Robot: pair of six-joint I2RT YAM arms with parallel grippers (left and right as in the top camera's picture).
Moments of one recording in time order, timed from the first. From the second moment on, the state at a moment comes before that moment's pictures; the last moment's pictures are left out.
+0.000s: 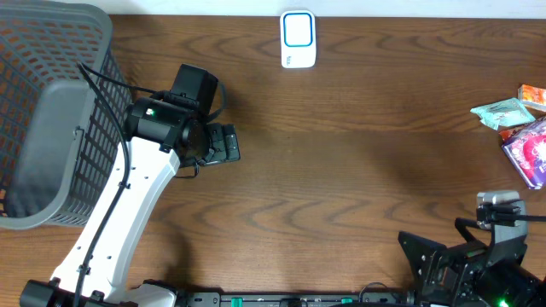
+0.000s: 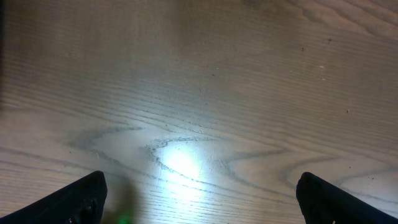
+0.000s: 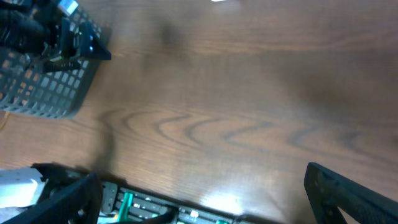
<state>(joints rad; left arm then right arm) -0.31 1.47 1.41 -1.28 -0.01 -0.49 -0.11 0.75 1.59 -1.63 -0.50 -0.01</state>
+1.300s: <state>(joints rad) -0.31 1.47 1.41 -1.28 -0.01 -0.49 0.07 0.02 0.18 -0.23 -0.11 -0.03</state>
